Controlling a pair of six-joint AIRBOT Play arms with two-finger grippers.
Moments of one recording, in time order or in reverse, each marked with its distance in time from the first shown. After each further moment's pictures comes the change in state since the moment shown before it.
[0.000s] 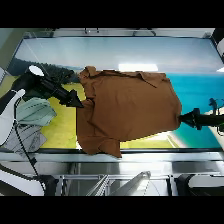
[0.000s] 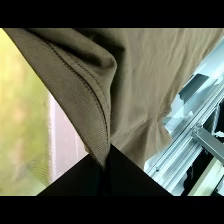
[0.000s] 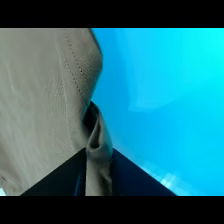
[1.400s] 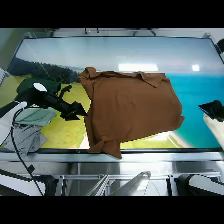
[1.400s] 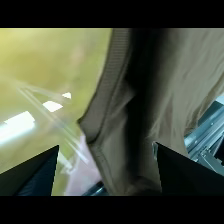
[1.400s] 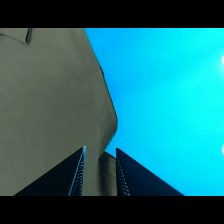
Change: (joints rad) left arm 0.008 0.031 -0.289 0.022 0.209 -0.048; right arm -0.112 0.275 0.002 0.112 -0.116 -0.151
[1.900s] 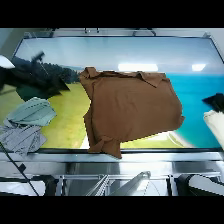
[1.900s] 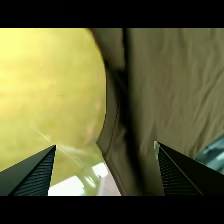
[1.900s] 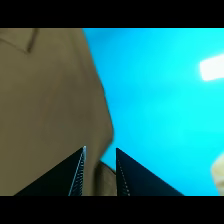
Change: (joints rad) left arm 0.137 0.138 0.224 0.039 -0.042 -0.013; right arm 0.041 -0.010 0.102 -0.115 0.011 0.068
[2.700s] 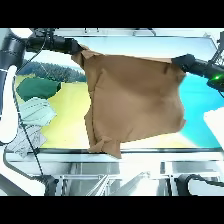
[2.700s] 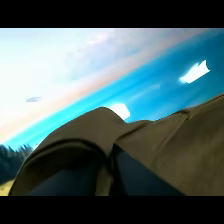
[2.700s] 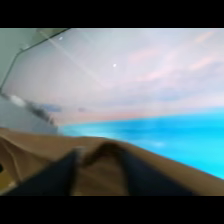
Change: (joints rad) left arm -0.222 -0.251 0.675 -0.010 0.317 0.114; right arm 0.515 -0.124 0.297 0.516 -0.279 -0.166
